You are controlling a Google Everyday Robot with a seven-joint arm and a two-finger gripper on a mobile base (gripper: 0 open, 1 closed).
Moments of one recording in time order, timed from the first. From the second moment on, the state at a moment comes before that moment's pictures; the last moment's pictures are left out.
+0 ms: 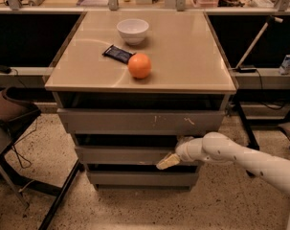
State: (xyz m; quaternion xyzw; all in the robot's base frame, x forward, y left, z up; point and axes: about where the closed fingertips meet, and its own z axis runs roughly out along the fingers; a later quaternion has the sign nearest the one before) arm 0.635 -0.106 0.453 -0.46 0.78 0.17 0.39
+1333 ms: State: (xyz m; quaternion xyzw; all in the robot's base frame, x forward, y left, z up) arm 0.625 -0.101 0.425 -0.47 0.79 0.15 0.37
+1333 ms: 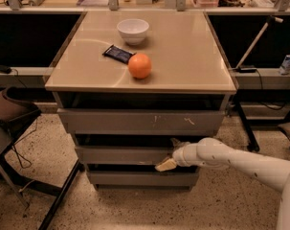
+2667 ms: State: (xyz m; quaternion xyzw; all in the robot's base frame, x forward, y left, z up) arm 0.626 -0.101 0.430 -0.47 0.79 0.15 0.37
